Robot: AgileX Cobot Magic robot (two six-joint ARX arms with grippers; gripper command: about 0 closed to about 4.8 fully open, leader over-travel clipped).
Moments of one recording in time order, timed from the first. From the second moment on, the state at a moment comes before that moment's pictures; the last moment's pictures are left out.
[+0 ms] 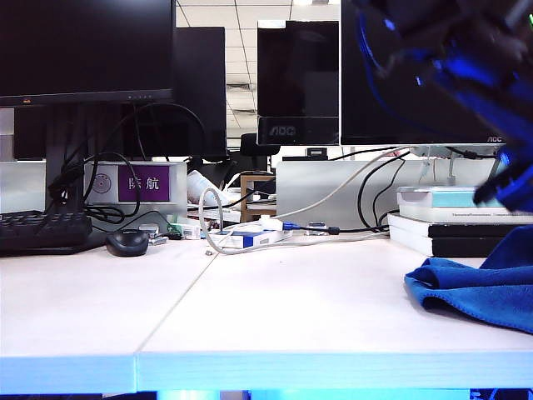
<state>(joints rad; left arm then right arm) -1.08 2.41 2.17 -0.48 0.43 -0.37 0.82 0.85 1.36 -1.12 0.52 0.26</state>
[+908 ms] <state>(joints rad) -1.01 2.26 2.17 -0.51 0.50 -0.40 0.82 0.81 1.36 -1.07 0.52 0.26</state>
